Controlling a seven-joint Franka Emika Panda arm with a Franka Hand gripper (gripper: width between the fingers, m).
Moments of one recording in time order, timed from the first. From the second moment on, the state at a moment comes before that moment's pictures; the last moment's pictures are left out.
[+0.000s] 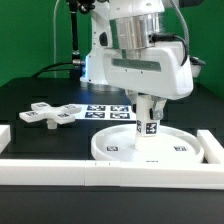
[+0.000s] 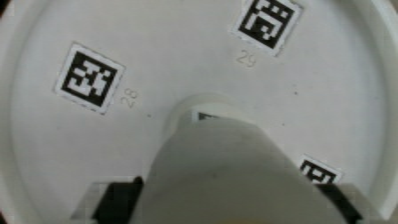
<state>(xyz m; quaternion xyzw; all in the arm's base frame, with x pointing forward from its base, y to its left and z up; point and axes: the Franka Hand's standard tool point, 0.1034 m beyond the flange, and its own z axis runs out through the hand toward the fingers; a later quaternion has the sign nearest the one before) 0.556 0.036 0.065 -0.83 0.55 0.03 0.08</state>
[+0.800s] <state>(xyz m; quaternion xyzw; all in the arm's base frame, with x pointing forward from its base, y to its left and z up) 0.558 0.046 0.069 -0.84 0.54 0.03 0.08</state>
